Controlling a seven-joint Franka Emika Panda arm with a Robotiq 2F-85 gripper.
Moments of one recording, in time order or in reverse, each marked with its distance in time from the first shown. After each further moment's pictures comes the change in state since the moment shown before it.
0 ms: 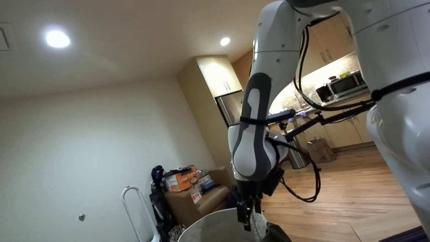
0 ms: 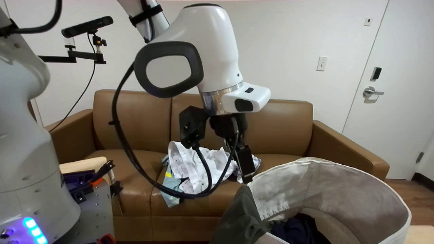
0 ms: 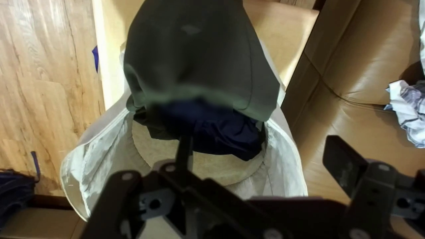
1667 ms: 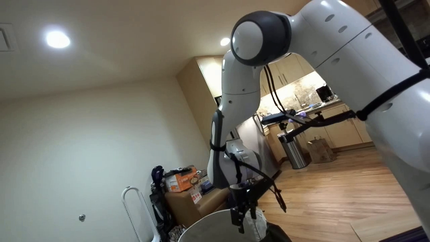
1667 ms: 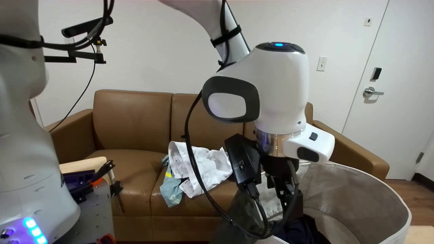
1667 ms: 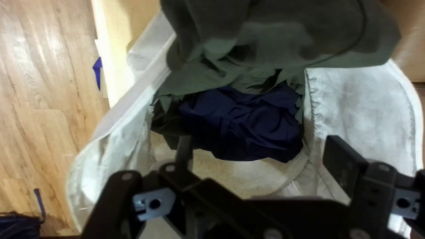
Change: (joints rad) arm 0.029 0.418 -0.075 0.388 0.557 -0.130 -0.425
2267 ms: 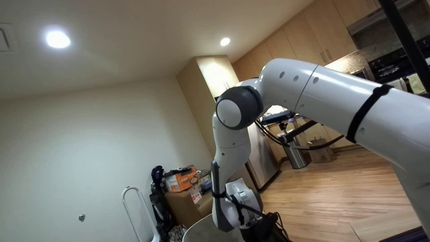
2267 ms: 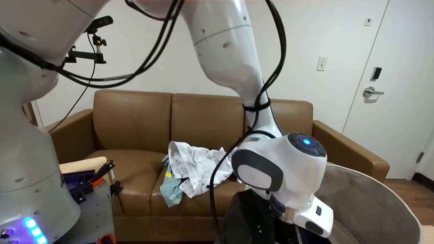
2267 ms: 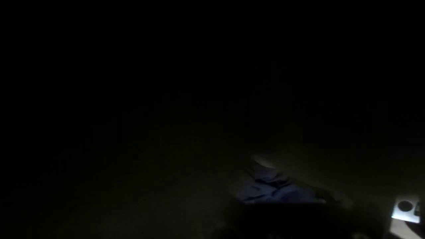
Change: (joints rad) arm -0.199 0.496 0.205 0.343 0.040 -0.033 -0.084
